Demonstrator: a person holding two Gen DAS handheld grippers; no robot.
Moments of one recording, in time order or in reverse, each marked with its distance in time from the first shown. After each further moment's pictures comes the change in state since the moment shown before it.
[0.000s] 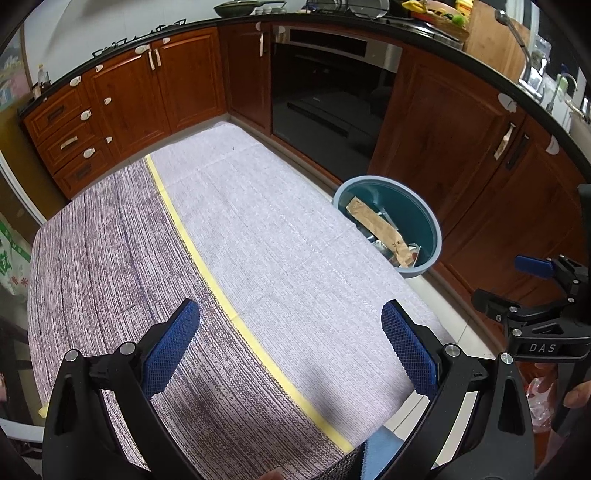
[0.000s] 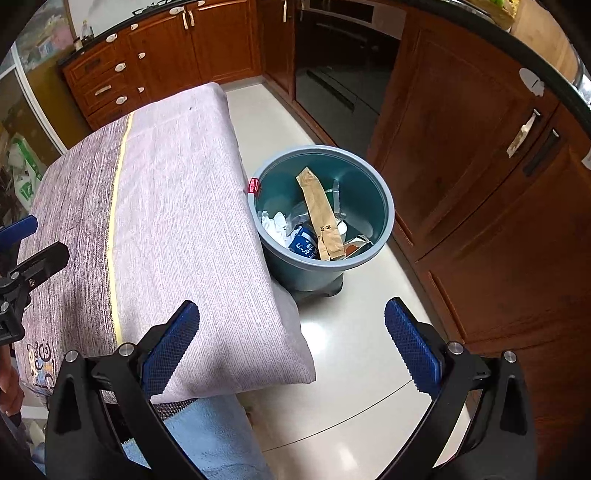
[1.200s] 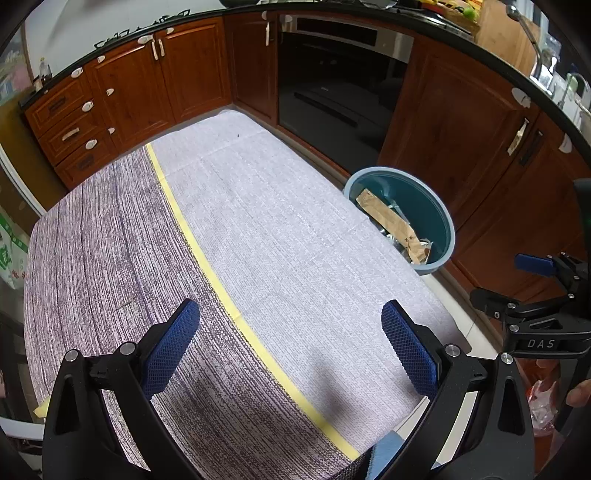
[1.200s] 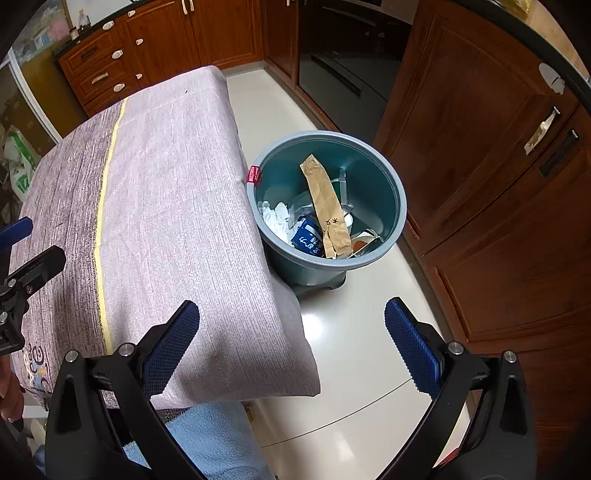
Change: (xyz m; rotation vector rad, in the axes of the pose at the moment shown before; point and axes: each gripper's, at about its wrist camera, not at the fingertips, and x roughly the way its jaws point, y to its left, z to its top) left arm 0.025 0.001 0.001 -0.022 0.032 0.024; right arm 0.030 0.002 0.011 -0.010 0.057 0.002
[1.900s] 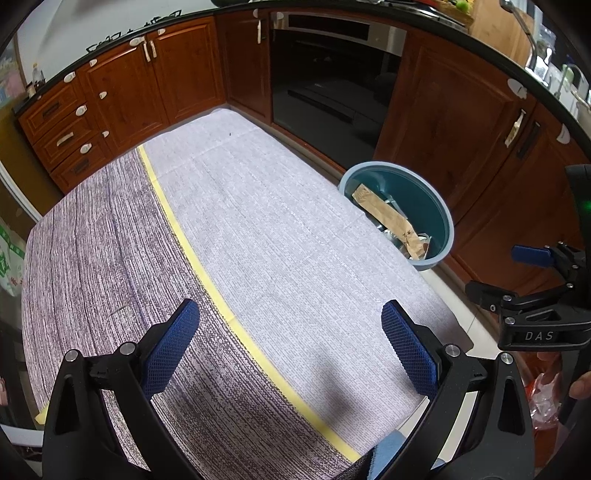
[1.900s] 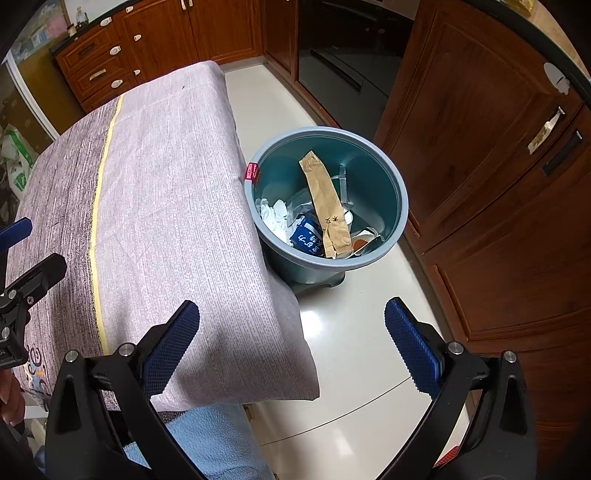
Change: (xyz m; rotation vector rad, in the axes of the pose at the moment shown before) left arm 0.008 -0.005 0.001 0.026 0.012 -0.007; right arm 0.008 0.000 0.004 -0.005 0.017 -0.004
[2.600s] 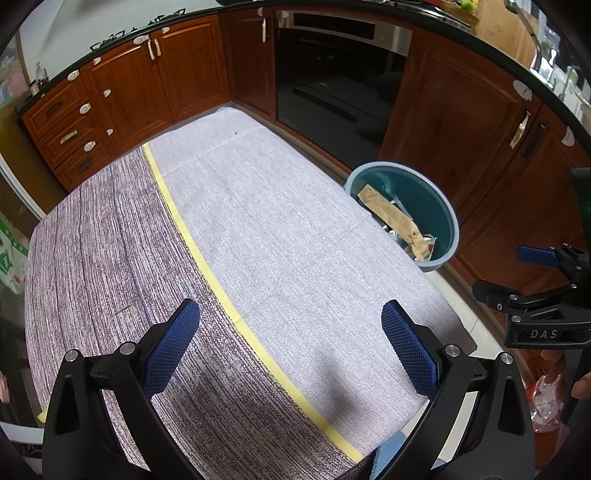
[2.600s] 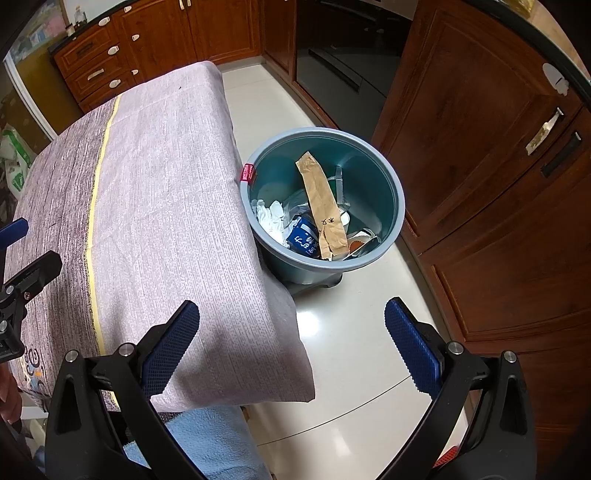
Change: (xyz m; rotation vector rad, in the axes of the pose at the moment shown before) left arm 0.000 0.004 0.001 -0.006 0.003 0.019; right arm 0.001 -0.003 0.002 0.002 0.003 -0.006
